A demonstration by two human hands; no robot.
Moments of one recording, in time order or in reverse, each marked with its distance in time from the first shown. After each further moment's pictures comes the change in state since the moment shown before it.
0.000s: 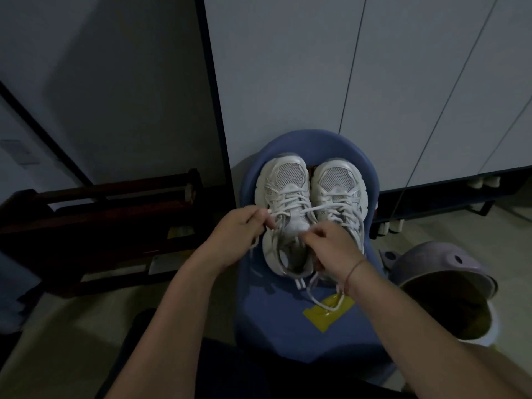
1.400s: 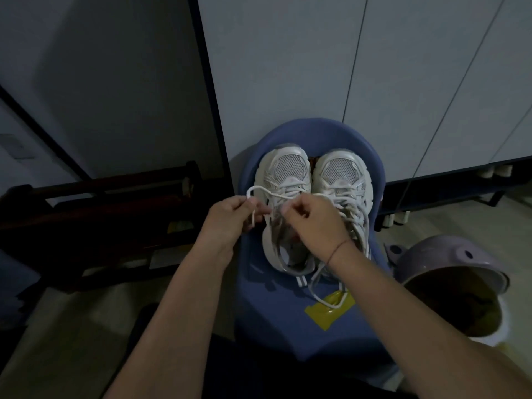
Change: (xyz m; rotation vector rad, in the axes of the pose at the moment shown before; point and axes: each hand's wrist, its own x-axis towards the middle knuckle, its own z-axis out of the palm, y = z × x) left_hand 0.023 -0.010 0.009 -0.396 0.214 -0.268; right_hand 0.027 -0.015 0.013 -0.176 0.076 -0.279
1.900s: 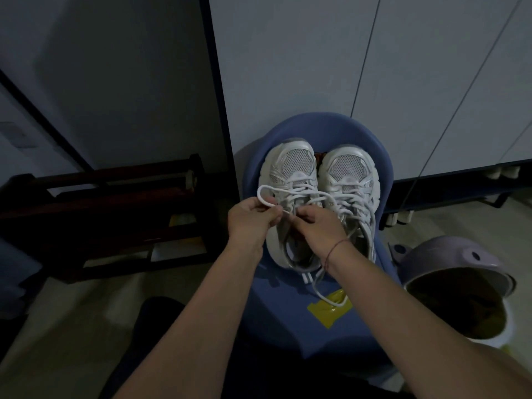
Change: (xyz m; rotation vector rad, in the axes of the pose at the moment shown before) left_hand 0.013 -0.023 0.034 -0.252 0.143 -0.034; right_hand 0.003 0.022 0.021 0.166 -0.063 0.202
